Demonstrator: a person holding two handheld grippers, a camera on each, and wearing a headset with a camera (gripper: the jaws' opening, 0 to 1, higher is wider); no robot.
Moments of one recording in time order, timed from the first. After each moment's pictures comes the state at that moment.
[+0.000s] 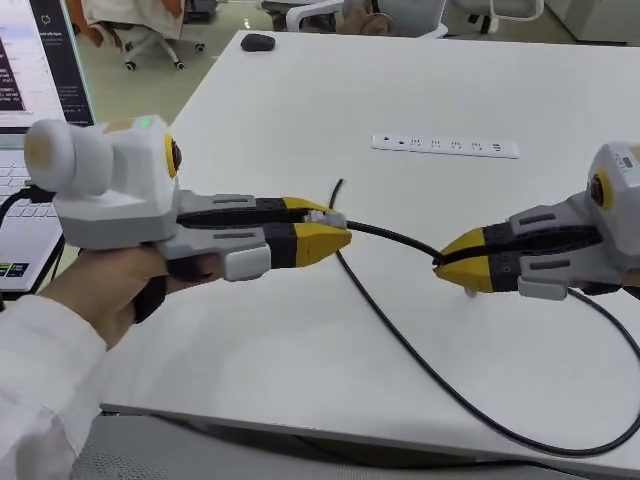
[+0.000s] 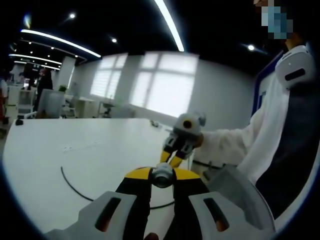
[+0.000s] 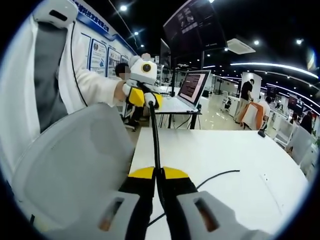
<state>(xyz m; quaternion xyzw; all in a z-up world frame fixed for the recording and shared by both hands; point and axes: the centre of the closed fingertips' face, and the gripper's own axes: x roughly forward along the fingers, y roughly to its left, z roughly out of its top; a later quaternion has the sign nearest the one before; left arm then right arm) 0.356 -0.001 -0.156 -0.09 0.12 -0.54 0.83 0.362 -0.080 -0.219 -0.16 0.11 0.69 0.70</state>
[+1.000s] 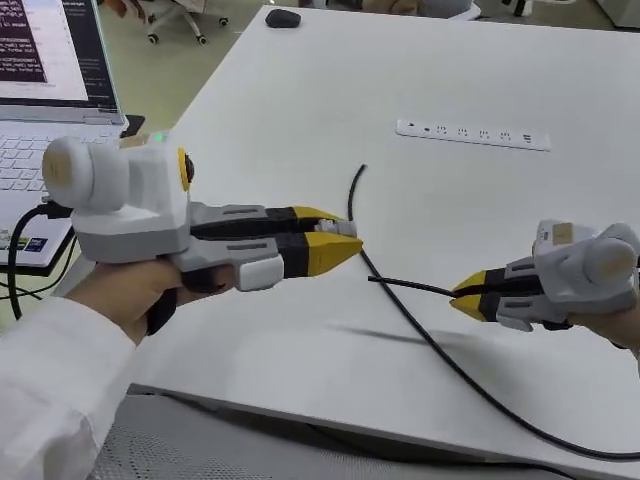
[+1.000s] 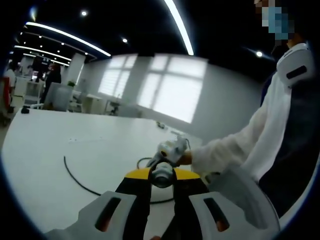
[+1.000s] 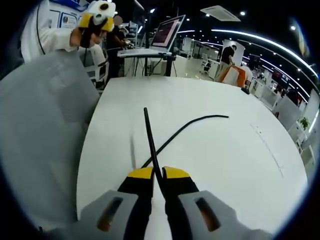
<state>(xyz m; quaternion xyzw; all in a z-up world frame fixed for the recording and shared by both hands) 0.357 0.010 -0.179 -0.12 0.13 -0.51 0.84 0.426 -0.100 -0.367 -0.25 0.25 0.57 0.74</state>
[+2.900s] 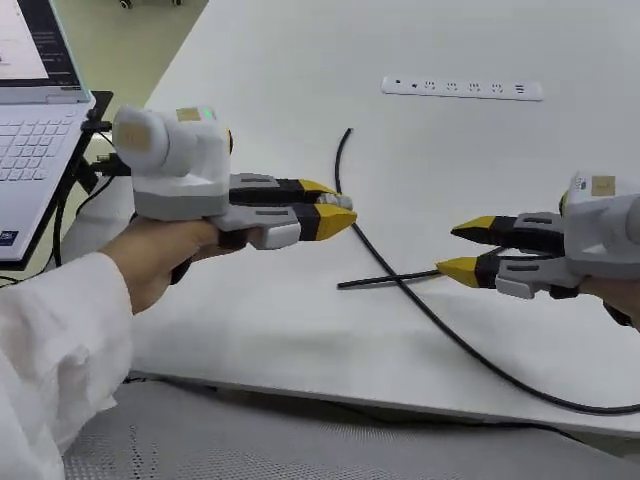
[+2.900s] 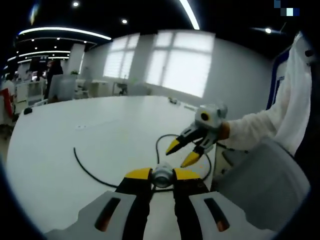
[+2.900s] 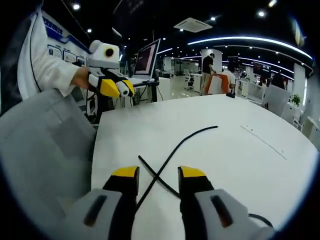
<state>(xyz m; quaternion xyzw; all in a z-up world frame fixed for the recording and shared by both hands) 0.422 -0.004 -0.253 -0.02 0.20 -0.49 0.85 0.419 -0.109 -0.309 -0.12 0.20 0.55 0.80</state>
